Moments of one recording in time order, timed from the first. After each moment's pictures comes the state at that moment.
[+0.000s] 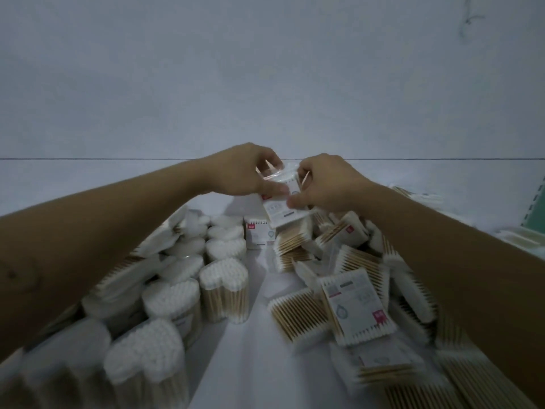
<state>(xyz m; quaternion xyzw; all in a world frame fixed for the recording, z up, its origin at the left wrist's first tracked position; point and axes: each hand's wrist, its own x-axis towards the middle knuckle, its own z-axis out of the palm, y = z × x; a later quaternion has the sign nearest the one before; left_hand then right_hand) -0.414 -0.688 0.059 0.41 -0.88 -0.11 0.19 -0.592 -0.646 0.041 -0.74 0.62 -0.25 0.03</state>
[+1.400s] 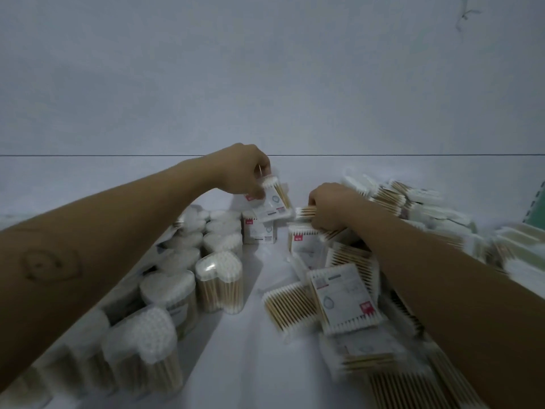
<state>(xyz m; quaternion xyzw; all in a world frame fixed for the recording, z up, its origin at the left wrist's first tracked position) -0.419 -0.694 0.058 0.46 -0.88 0.04 0.12 -0.614 -0.681 0.000 -0.72 0.69 0.00 -0.07</state>
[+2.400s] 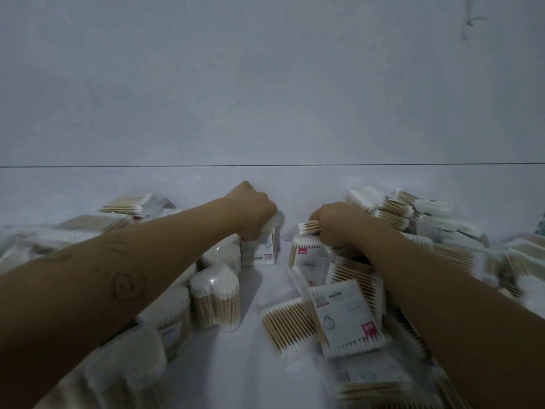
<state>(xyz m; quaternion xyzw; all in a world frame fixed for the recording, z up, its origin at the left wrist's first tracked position) -0.447 -0.715 0.009 0.41 -0.85 0.30 -0.13 -0.631 -0.688 -0.015 -0.75 0.66 0.02 -0.05</state>
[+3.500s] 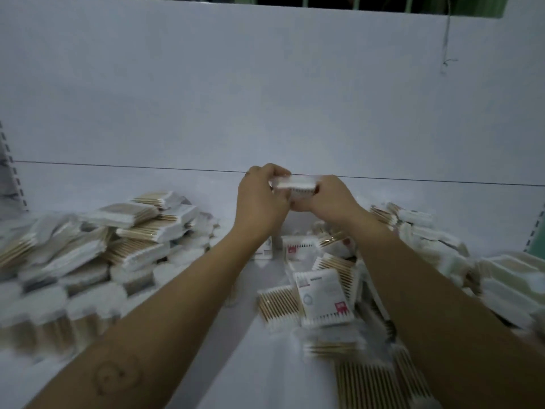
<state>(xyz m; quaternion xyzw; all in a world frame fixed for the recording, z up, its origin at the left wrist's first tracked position) -0.474 -0.615 0.015 0.46 -0.68 -0.08 0.57 -0.618 -0.639 0.023 -0.71 0.53 -0.45 0.15</state>
